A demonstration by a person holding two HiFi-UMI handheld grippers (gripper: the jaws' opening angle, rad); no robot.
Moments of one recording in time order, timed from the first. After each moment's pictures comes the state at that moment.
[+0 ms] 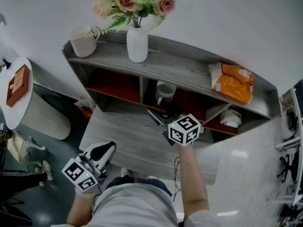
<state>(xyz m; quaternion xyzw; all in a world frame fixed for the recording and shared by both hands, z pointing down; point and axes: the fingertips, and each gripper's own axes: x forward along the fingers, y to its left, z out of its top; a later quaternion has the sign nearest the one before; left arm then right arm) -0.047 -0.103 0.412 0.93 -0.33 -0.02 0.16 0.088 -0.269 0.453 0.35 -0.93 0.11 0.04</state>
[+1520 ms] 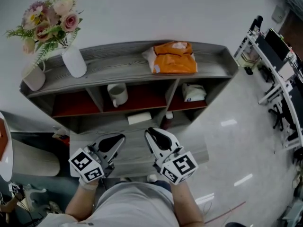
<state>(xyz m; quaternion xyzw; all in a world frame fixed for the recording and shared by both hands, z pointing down) 0.104 -0.120 0.398 0.99 -0.09 0.00 0.13 0.184 -0.107 0.397 0.56 -0.82 0.07 -0.06</state>
